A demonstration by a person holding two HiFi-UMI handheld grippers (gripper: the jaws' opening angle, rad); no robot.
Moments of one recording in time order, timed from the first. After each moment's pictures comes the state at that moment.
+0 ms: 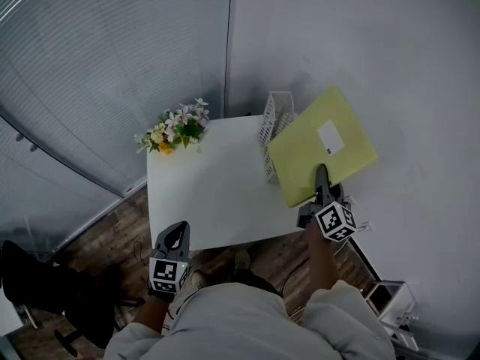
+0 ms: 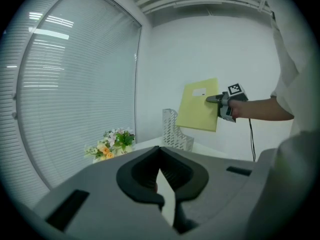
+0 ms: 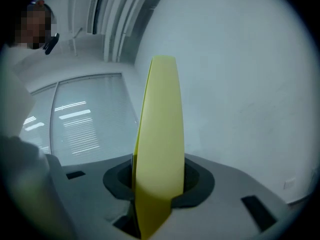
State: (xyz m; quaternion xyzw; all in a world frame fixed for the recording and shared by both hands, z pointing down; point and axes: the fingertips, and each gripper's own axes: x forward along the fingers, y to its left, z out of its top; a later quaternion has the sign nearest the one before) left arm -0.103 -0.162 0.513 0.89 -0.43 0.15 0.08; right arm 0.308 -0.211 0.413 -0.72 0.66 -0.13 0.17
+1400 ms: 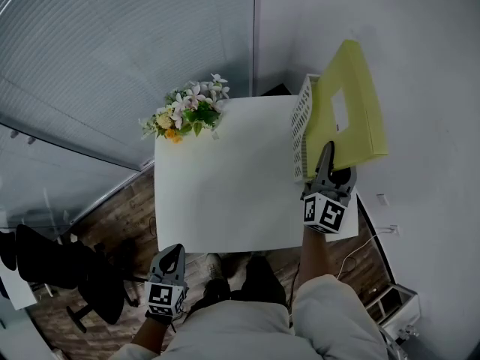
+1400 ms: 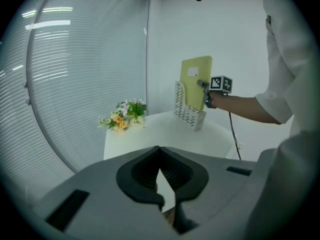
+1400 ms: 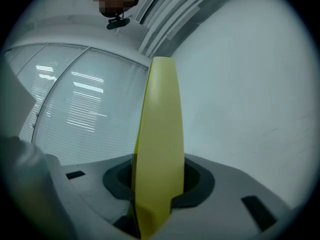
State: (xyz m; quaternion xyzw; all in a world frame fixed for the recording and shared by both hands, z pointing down) left arm -0.139 -0.157 0.591 0.82 -0.47 0.27 0.16; right arm 0.275 -0.347 0.473 -0.76 0.65 0.07 0.07
